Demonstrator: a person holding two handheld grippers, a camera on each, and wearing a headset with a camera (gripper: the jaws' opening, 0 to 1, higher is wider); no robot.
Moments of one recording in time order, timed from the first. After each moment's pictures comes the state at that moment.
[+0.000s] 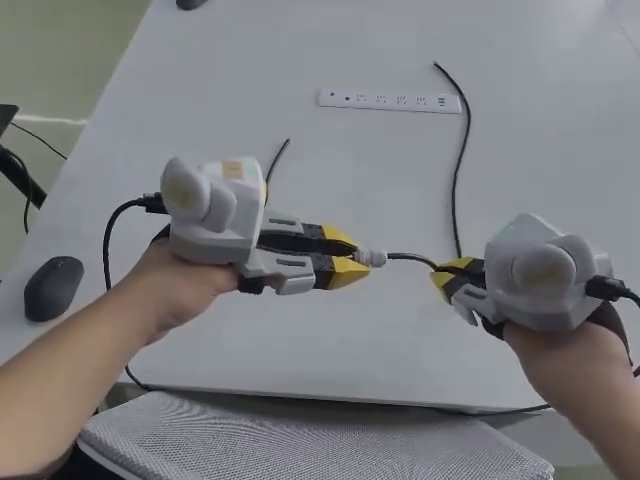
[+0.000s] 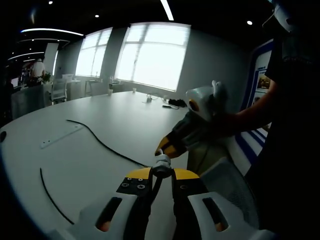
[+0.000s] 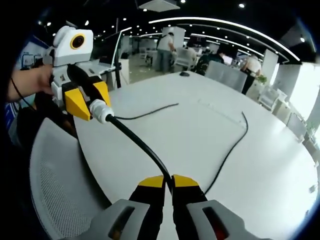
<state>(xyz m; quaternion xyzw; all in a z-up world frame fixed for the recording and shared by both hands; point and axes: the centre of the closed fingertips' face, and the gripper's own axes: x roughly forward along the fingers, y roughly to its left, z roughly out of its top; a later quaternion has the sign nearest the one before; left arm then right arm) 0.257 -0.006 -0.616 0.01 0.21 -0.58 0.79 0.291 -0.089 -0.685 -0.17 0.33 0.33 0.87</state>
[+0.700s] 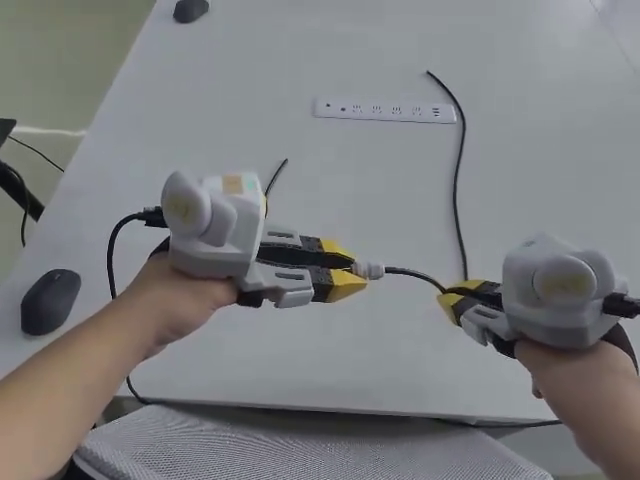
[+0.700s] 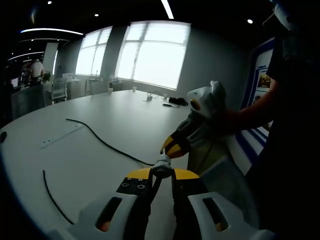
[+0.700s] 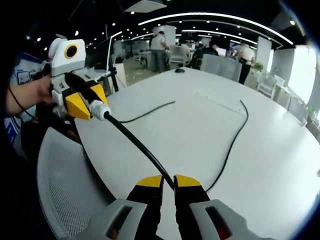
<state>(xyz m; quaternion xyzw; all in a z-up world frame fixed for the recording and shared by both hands) 0.259 -0.007 -0.618 0.01 0.21 -0.58 0.78 0.279 -0.100 -0.684 -0.12 0.35 0.33 0.87</state>
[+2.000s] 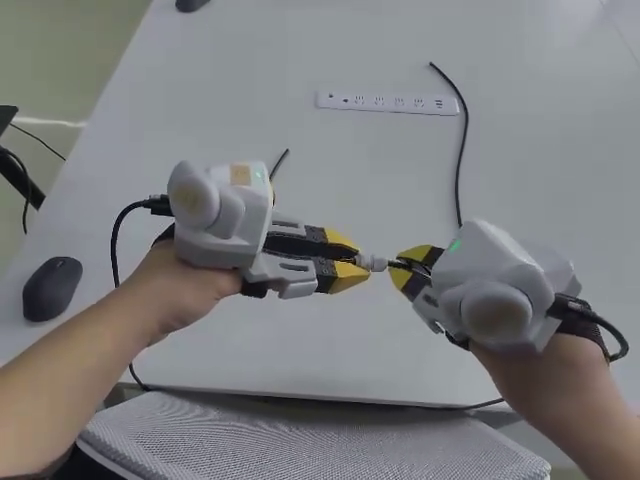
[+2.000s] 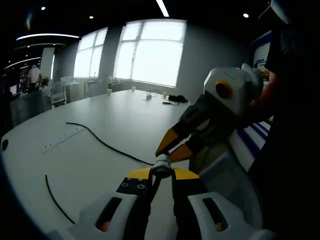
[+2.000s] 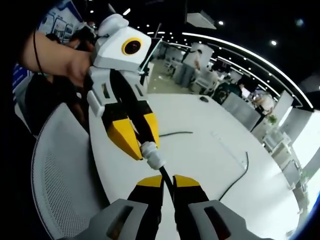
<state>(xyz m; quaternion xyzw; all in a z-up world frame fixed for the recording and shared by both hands) 0.255 -0.009 -0.618 0.04 0.21 -0.58 0.79 0.270 -0.028 -0.638 -0.27 0.22 0.40 0.85</state>
